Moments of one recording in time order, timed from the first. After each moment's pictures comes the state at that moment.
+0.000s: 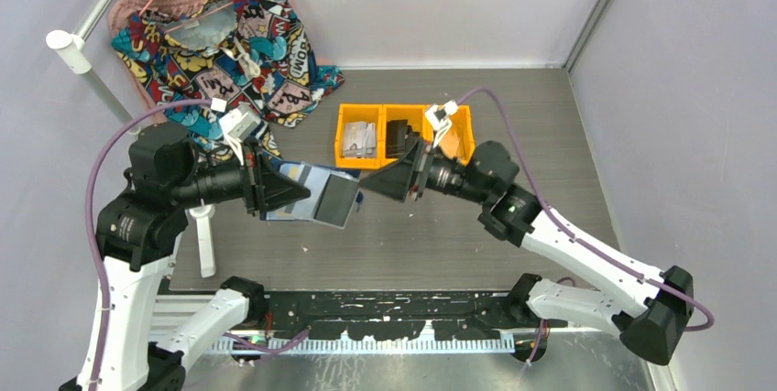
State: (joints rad) left arm -0.30 0.85 1.46 -1.02 0.84 -0.17; right arm 0.79 1.00 0.92 0.24 -0.46 0.95
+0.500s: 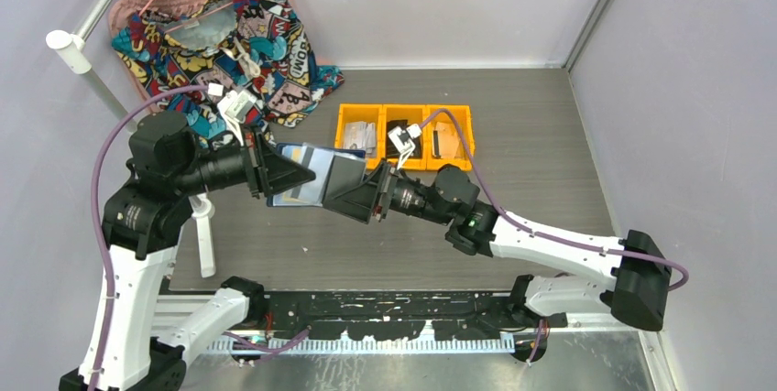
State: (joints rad) left arm -0.30 0.88 1.47 -0.87 0.83 -0.37; right arm 1.06 1.16 0.82 0.54 -0.24 1.01
